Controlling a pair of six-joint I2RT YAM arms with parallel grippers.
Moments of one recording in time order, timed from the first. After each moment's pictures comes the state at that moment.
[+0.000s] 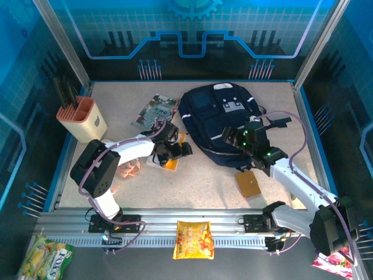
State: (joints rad) left arm -0.56 1.71 0.96 -0.40 0.30 -0.92; right arm 0.40 1.10 0.70 -0.23 0.10 0.67
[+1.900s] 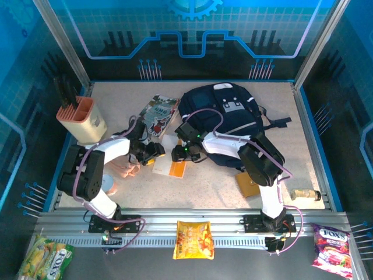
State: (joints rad) left arm -0.20 1.61 0.79 -0.43 0.45 -0.69; right arm 0.79 1.99 1.32 -0.48 -0.18 0.66
